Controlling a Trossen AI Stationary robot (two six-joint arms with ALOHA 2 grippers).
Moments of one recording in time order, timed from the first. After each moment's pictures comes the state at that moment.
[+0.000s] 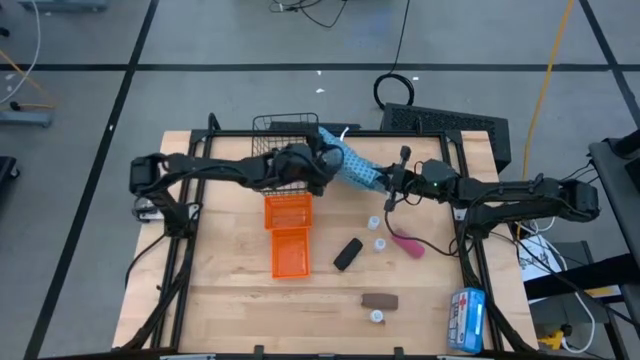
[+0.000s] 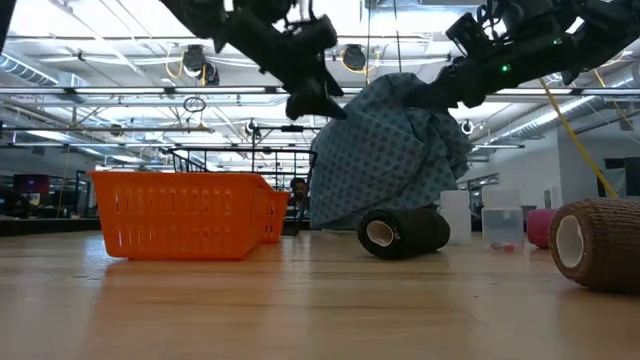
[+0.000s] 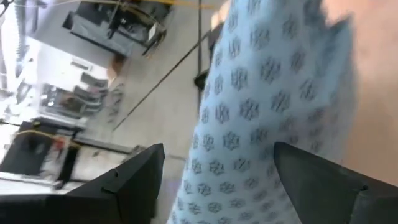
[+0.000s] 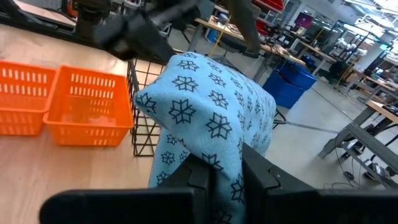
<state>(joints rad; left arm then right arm) 0.20 1.69 1.17 0.13 -0.33 0.90 -0.25 1.00 0.43 0.41 0.13 -0.38</state>
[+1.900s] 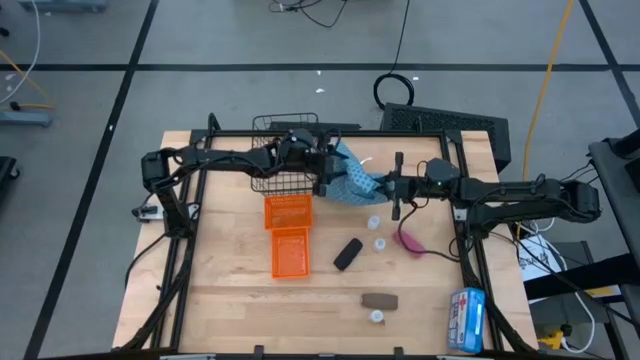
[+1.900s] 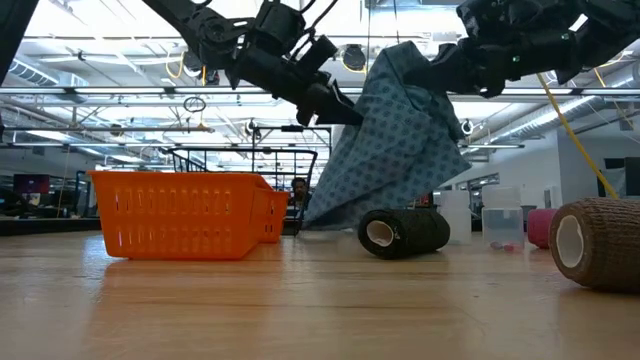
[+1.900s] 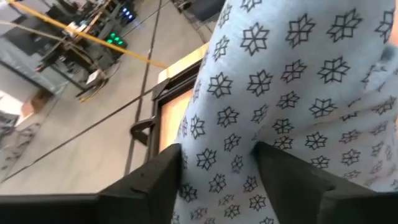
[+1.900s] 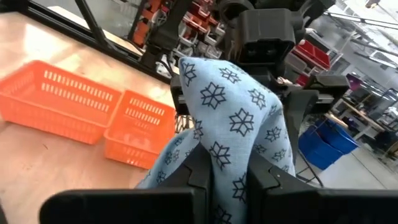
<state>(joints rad) 0.33 1.78 1.17 0.26 0.20 0.69 -0.25 0.97 0.43 0.45 -0.16 -0.53</state>
